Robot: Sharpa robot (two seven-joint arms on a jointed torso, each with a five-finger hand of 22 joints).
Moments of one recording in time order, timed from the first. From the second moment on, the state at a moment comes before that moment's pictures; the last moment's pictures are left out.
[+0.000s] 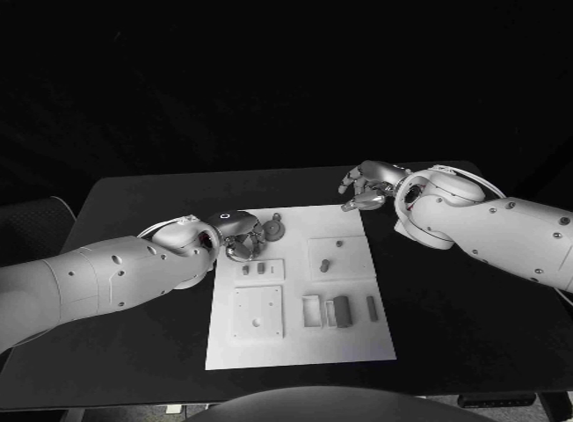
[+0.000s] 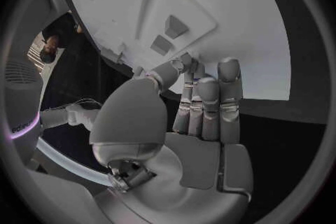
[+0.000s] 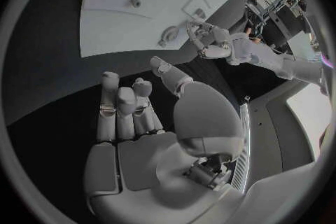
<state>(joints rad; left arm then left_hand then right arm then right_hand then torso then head) 1.13 -0.64 -0.23 1.17 -1.47 -0.32 0.08 1.22 -0.10 0.65 -0.29 0.08 1.01 0.13 0.32 0.47 1.26 0.04 0.08 0.24 1.23 -0.06 1.36 0.43 0.02 1.32 -0.16 0.54 1.31 1.19 -0.71 0.00 1.36 -1.37 -0.19 -0.25 1.11 -0.11 0.55 -0.29 0.15 0.79 0.15 0.28 0.43 0.98 0.03 1.22 0.87 1.12 -0.05 1.50 0.75 0.25 1.01 0.03 0.94 1.31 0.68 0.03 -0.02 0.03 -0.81</state>
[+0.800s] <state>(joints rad) 1.12 -0.64 -0.23 1.17 -1.45 -0.33 0.09 1.22 -0.14 0.62 -0.29 0.08 0.93 0.16 0.28 0.45 1.23 0.07 0.07 0.23 1.21 -0.04 1.36 0.43 0.02 1.31 -0.15 0.53 1.31 1.19 -0.71 0.00 1.36 -1.37 -0.19 -0.25 1.11 -0.11 0.55 -0.29 0.15 0.79 0.15 0.28 0.43 0.98 0.03 1.22 0.87 1.12 -0.05 1.50 0.75 0.25 1.01 0.03 0.94 1.31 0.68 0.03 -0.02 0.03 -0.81</state>
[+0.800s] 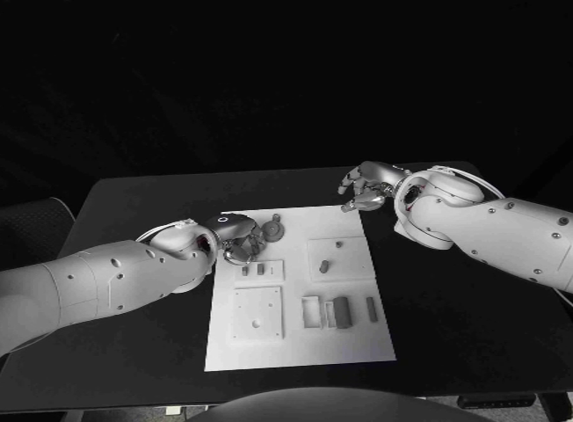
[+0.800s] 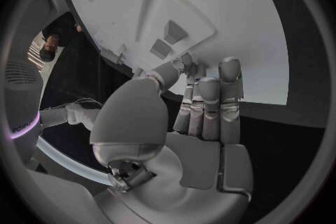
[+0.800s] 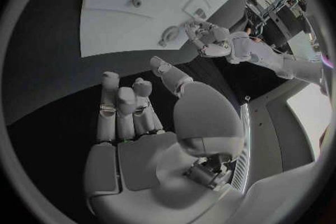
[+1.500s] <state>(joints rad) 1.12 -0.64 -0.23 1.17 -1.43 -0.33 0.09 1.21 -0.15 0.60 -0.28 0.08 0.90 0.16 0.27 0.44 1.18 0.09 0.07 0.23 1.19 -0.02 1.36 0.43 0.02 1.29 -0.13 0.52 1.31 1.19 -0.71 0.00 1.36 -1.37 -0.19 -0.25 1.11 -0.11 0.55 -0.29 0.15 0.79 0.15 0.28 0.43 0.98 0.03 1.22 0.87 1.12 -0.05 1.50 0.75 0.25 1.01 0.03 0.94 1.31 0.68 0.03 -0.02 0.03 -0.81</state>
